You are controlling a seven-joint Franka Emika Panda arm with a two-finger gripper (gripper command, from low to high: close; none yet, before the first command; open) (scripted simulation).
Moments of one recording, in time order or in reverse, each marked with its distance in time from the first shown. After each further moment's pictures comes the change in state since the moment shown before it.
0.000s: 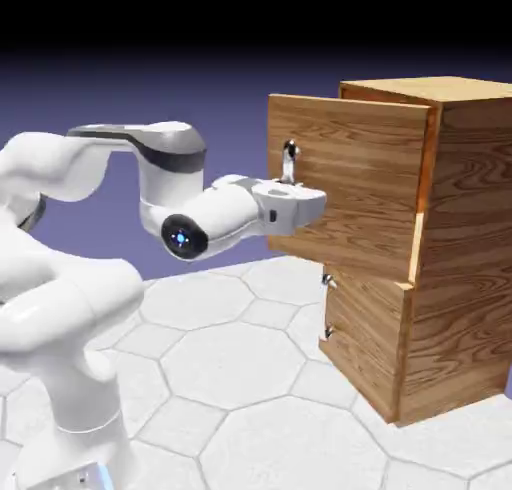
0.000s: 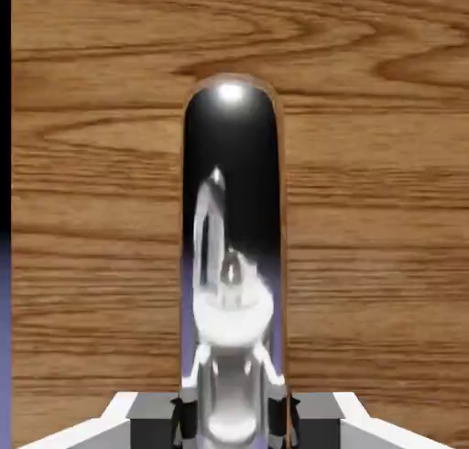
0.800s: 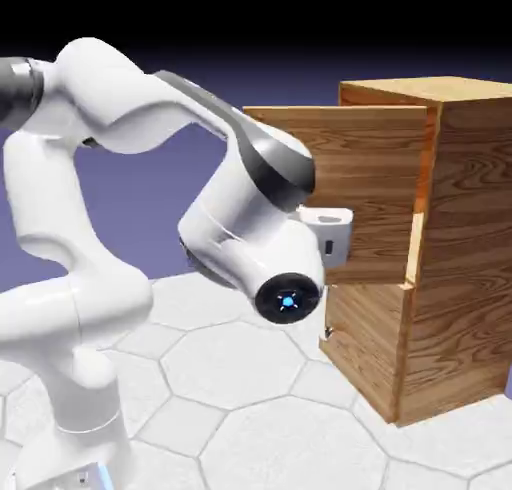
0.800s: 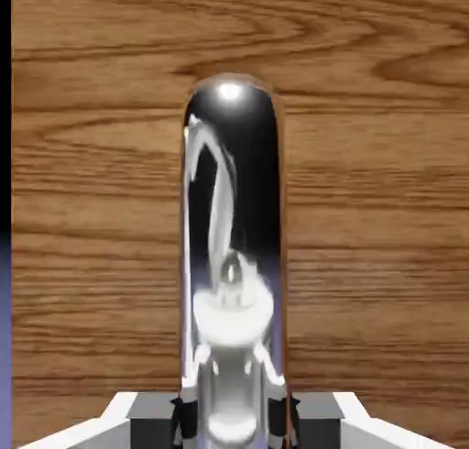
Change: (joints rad) arm -0.380 0.827 -0.184 0.472 -0.861 -0.620 -0.538
